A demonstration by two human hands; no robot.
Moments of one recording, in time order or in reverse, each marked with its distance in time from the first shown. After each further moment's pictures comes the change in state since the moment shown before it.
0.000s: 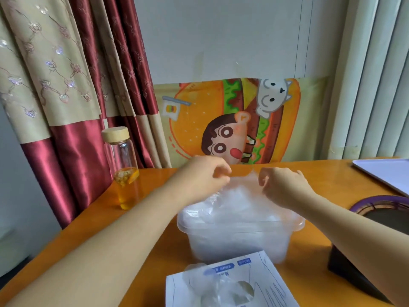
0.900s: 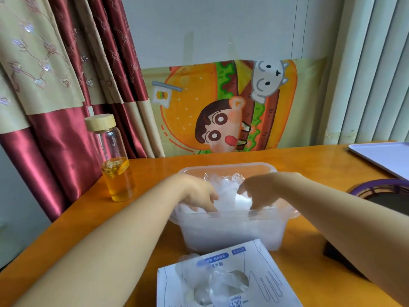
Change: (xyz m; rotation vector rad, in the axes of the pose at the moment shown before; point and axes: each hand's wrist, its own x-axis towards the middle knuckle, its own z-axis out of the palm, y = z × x) left_hand 0.030 -0.026 0.054 0.160 -0.839 -0.230; right_hand 0.020 -0.017 0.017 -0.289 -0.723 -0.266
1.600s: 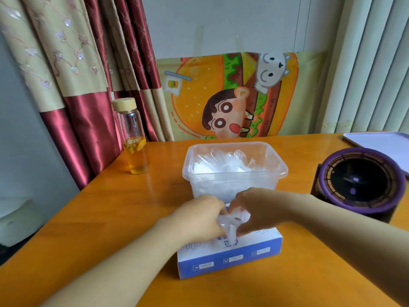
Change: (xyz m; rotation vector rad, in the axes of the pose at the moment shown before) left_hand -0.108 0.033 0.116 -0.023 0.379 0.079; right_hand -0.099 -0.062 0.072 0.046 0.216 -0.317
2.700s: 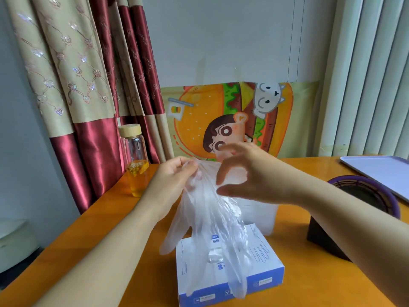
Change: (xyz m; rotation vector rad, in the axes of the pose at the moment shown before) left_hand -0.004 -0.029 -0.073 -1.100 0.690 0.052; right_hand -0.038 -0.031 -0.093 0.160 0.605 -0.108
